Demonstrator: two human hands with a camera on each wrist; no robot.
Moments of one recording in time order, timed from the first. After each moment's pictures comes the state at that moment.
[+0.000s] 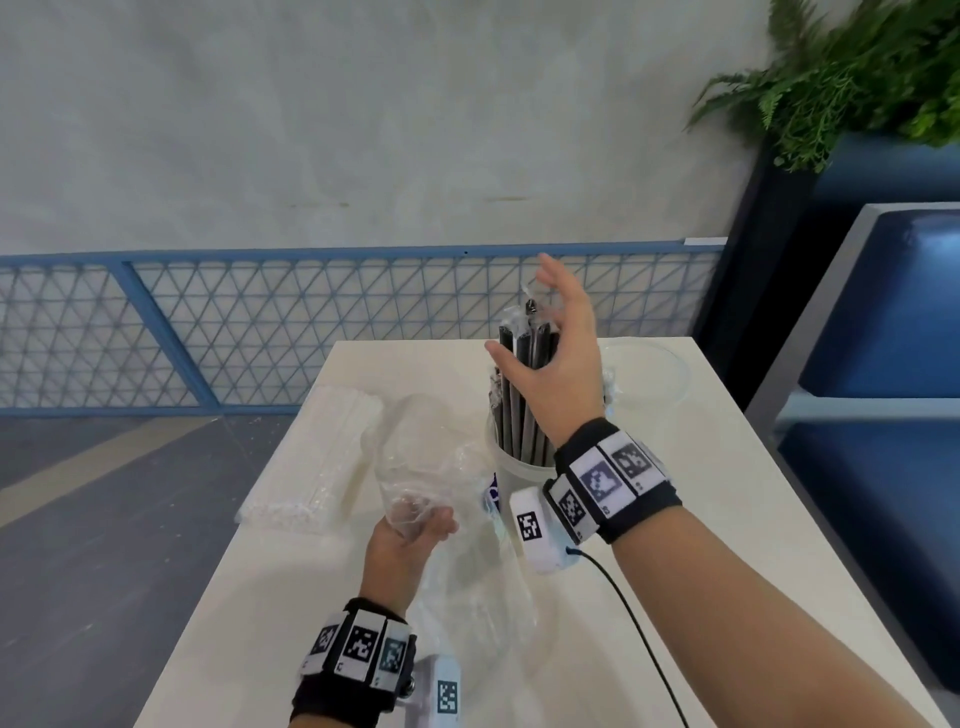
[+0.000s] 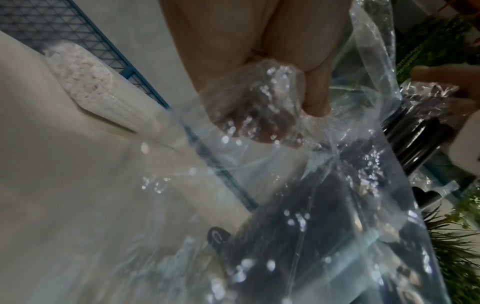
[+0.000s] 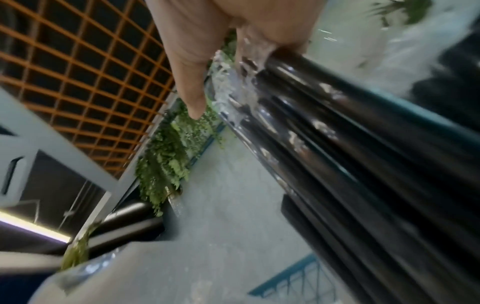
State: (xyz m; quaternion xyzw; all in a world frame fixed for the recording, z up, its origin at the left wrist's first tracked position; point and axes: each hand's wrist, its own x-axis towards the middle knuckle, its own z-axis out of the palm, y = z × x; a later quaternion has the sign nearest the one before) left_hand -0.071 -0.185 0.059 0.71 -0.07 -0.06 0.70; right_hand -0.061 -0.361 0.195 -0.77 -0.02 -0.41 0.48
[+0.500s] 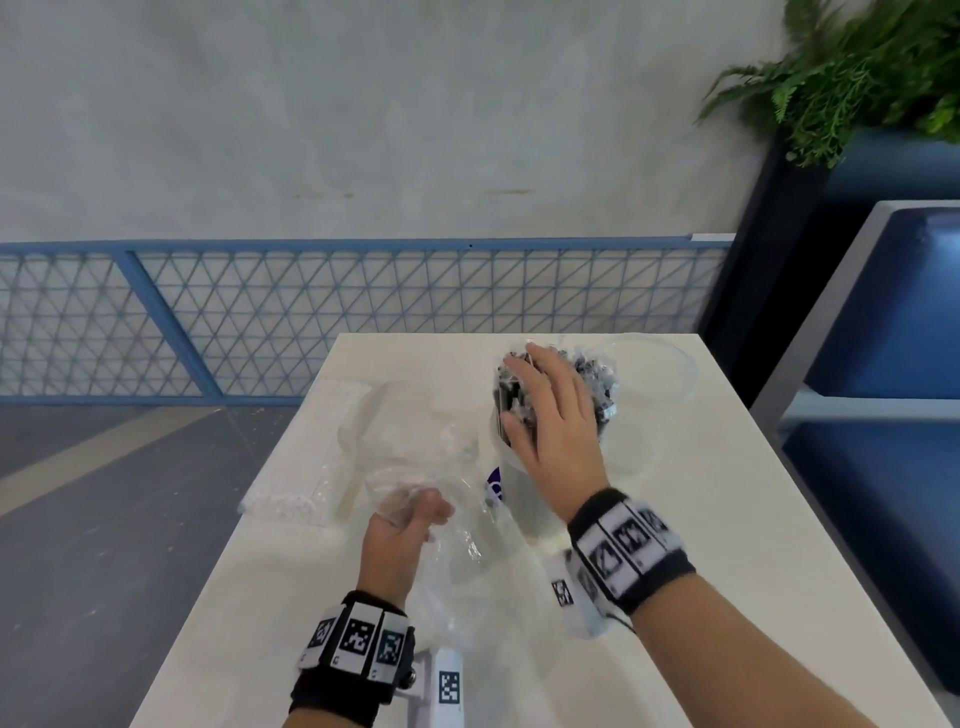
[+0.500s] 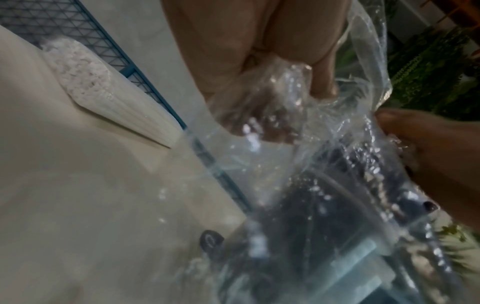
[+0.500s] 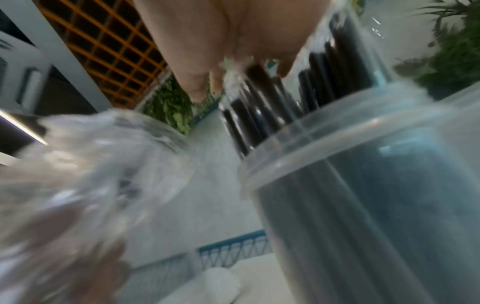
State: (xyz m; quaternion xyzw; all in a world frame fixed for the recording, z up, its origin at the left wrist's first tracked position) left_hand -0.067 -0.182 0.057 0.69 -0.07 -0.03 0.72; right_hand -0.078 -0.362 0.124 -0.89 -0.03 -0.36 0.27
